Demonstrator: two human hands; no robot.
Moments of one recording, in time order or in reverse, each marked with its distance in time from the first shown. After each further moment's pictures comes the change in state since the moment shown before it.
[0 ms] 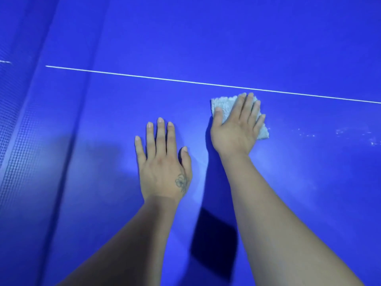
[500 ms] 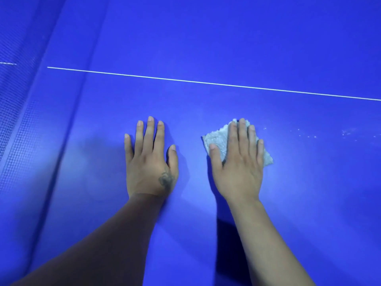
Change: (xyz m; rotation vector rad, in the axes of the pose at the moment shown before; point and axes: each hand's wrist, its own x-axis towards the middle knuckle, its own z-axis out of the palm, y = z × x) left_hand -0.001 0.000 0.007 -0.080 0.113 0.011; right_hand -0.067 0.073 -0.015 0.024 0.019 -0.269
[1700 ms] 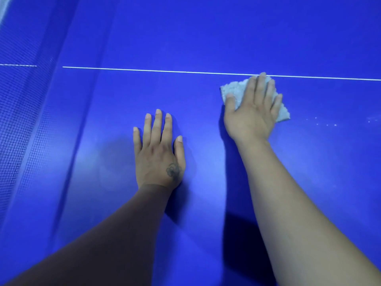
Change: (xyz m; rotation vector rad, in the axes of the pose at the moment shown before) left_hand 0.000 0.001 -0.004 0.050 -0.018 -0.010; right_hand 0.099 -0.016 0.008 0.019 -0.032 0.145
